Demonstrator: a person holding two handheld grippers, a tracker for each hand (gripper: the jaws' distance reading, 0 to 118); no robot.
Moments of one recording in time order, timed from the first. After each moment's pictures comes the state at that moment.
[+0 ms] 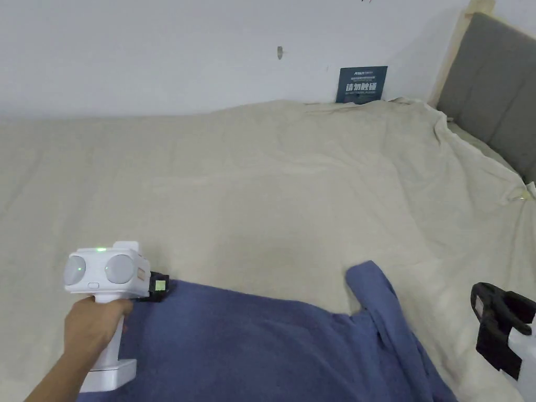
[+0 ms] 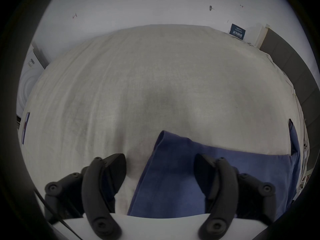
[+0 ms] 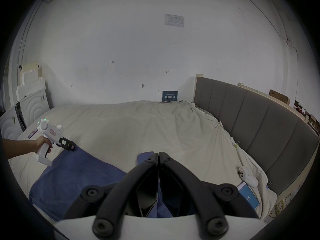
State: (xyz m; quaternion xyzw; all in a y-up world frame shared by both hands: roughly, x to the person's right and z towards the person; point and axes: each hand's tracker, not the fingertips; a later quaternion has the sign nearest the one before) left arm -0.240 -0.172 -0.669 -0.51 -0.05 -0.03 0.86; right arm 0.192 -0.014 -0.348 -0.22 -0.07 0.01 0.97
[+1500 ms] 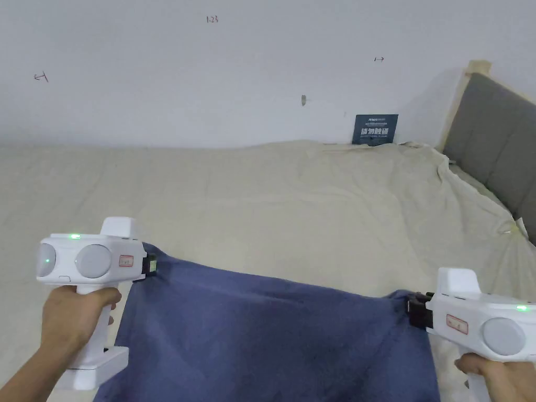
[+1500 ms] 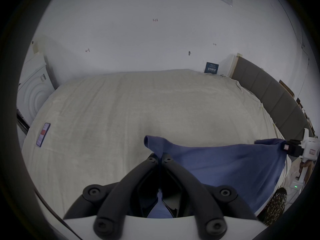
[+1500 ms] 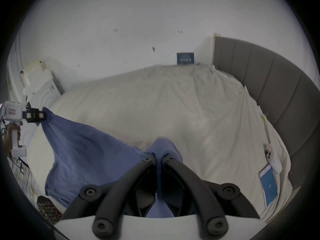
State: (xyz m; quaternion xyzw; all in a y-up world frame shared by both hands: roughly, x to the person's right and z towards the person) left arm -0.282 -0.001 -0.509 -0.37 -0.08 0.01 0.92; right arm 0.221 -0.037 -0.394 -0.34 0.02 -0.05 0.94
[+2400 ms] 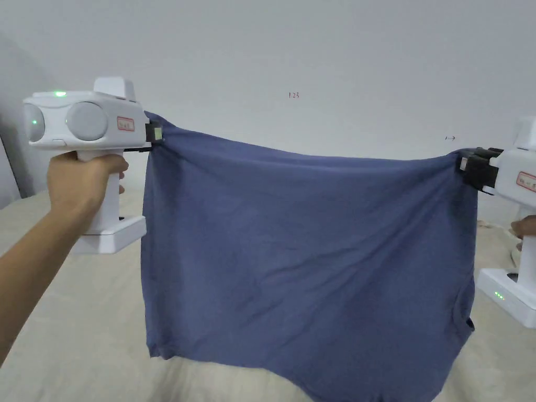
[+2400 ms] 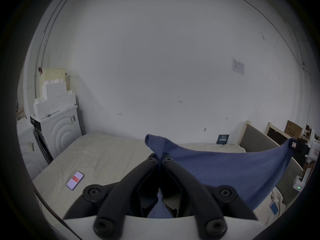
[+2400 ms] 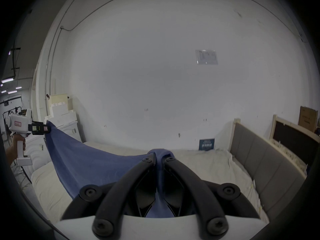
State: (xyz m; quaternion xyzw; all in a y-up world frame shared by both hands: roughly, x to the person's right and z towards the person) left arm -0.364 0.261 -0.513 -0.14 0.01 0.04 0.99; right arm 0.165 0.232 -0.482 -0.08 0.08 -0.01 0.99
